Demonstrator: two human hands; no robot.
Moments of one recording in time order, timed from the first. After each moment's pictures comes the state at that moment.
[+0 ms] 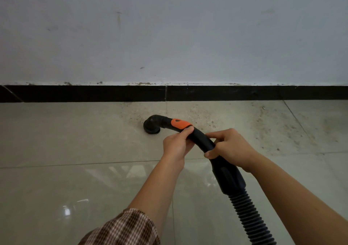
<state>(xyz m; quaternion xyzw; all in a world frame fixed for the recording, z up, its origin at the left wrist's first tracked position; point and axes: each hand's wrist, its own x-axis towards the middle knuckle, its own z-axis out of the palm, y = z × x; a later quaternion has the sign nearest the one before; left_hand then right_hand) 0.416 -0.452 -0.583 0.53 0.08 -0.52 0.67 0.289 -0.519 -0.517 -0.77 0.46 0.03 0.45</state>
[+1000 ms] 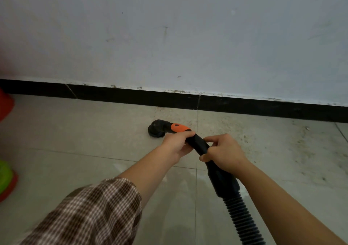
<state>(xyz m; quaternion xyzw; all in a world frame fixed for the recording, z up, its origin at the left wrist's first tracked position) 0.493 -0.416 -0.554 0.62 0.08 -0.50 0.60 0.369 -0.493 -0.540 -0.80 0.42 0.01 0.42</state>
